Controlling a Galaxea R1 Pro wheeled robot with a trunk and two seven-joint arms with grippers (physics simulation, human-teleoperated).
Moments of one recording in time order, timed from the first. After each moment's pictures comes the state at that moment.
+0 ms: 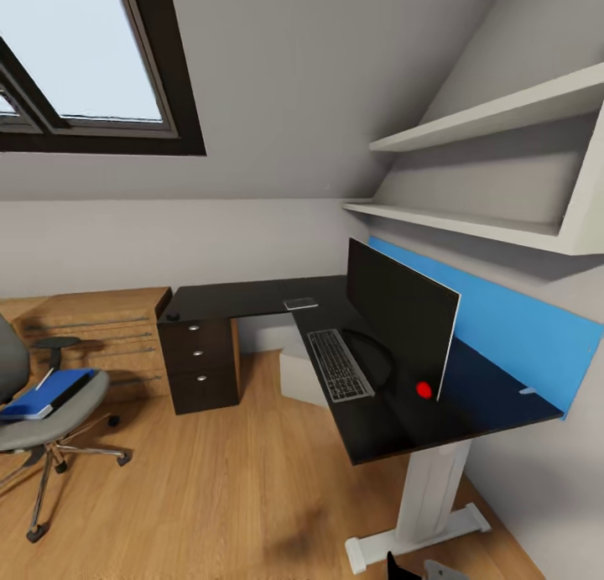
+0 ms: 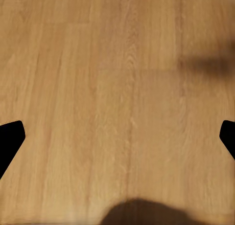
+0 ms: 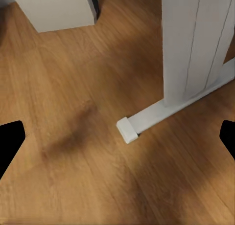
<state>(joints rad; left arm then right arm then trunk) -0.16 0.01 -0.48 -0.40 0.56 -0.22 0.37 -0.35 0.04 -0.28 -0.09 -0.08 -0.52 0.09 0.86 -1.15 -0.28</state>
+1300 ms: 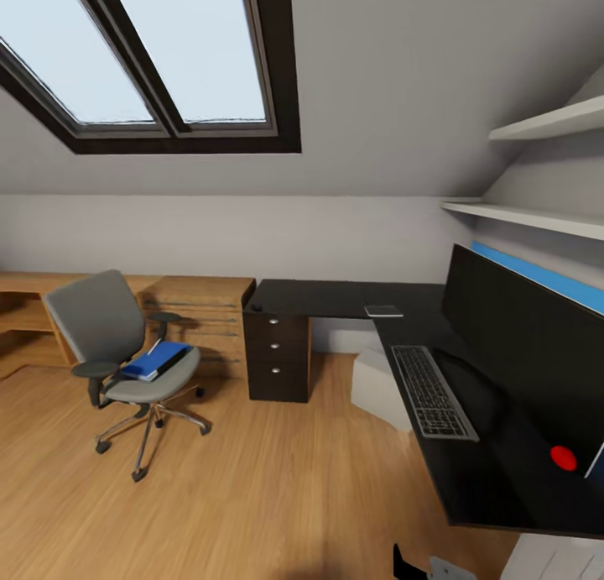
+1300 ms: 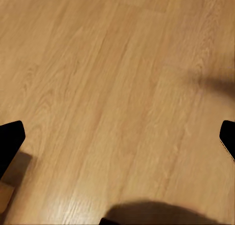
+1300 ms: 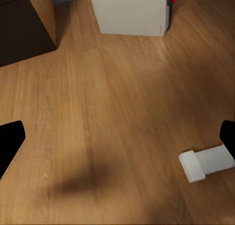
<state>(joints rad) -0.16 0.01 -0.48 -0.37 0.57 -0.22 0.36 -0.35 0.04 -0.29 -0.09 -0.08 -0.61 0.05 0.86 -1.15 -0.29</state>
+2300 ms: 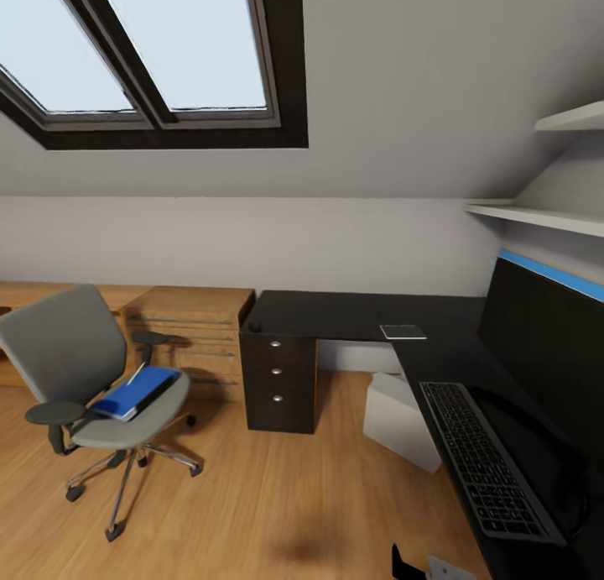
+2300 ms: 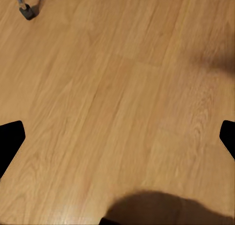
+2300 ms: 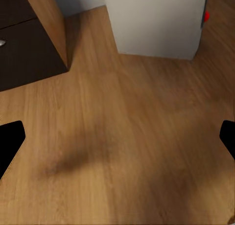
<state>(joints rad) -0.16 0.01 -0.48 -0.37 0.57 -0.22 0.36 -0.35 0.04 -0.29 -0.09 -0.08 -0.61 0.06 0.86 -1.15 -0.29</state>
